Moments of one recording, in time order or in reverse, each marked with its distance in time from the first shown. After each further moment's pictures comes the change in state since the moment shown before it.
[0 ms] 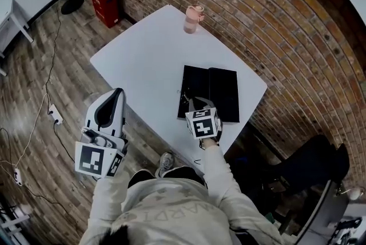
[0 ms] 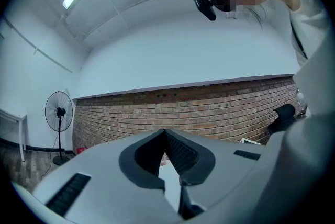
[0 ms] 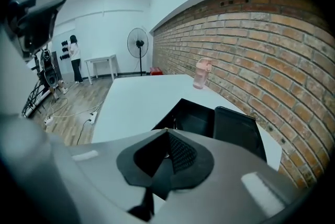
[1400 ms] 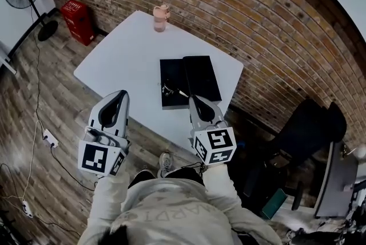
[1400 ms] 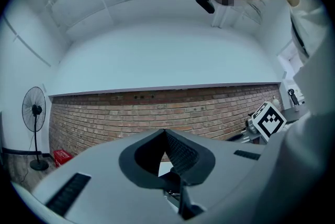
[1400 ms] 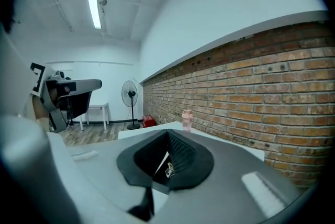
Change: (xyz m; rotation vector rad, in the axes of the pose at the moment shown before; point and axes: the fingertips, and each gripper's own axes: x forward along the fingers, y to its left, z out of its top) left arm -0.020 -0.077 0.016 0.020 -0.012 -0.235; right arm -0.209 0.011 0.044 0.172 -0.538 -0.082
